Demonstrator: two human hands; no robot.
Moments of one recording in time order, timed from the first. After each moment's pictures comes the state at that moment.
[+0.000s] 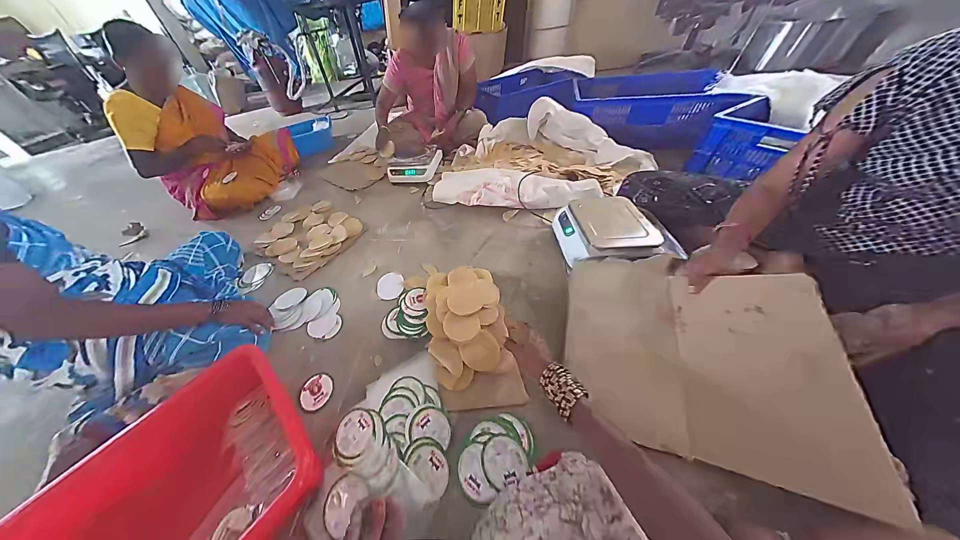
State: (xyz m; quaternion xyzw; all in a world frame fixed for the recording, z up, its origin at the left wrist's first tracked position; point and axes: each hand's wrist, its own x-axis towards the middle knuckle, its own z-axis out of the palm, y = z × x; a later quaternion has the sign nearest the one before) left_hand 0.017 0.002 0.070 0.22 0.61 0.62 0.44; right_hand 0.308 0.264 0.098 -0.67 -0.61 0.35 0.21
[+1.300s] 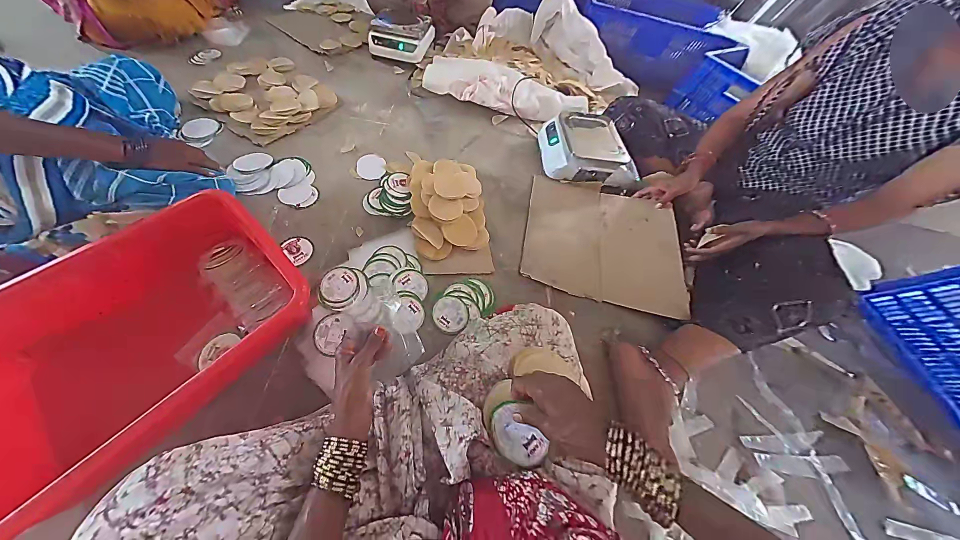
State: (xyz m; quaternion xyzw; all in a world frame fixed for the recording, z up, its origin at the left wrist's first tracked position) left_hand -0.005 -0.017 0.096 0.23 0.56 0.58 0.54; right_hand 0.289 -0.049 0.181 -0.53 -0.75 0.37 -0.14
